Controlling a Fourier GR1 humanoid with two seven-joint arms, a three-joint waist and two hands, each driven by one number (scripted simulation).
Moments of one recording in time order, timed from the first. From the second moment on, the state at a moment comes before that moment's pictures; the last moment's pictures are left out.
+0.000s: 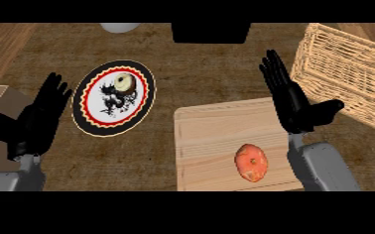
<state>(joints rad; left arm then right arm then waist) -0.08 0.35 0.03 -1.51 0.39 0.16 0.15 -0.29 -0.21 0.19 -1.41 -0.28 -0.14 -0.09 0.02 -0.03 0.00</state>
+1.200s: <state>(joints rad) 0.10 0.36 -0.11 -1.44 0.23 0.15 0.19 -0.42 -0.37 0.57 -1.77 0.36 -0.11 0.29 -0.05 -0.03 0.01</state>
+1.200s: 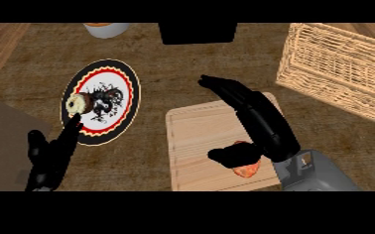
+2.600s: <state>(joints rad) 0.12 0.34 -0.12 -1.48 0.20 0.12 0.20 -0.58 -0.97 0.27 -2.23 -0.35 0.57 0.93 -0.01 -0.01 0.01</state>
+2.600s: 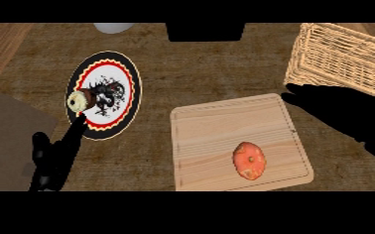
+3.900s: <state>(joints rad) 0.10 0.29 -0.10 -1.46 0.15 0.10 0.22 -0.30 -0.68 0.56 -2.09 0.29 0.47 0.75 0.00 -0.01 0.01</state>
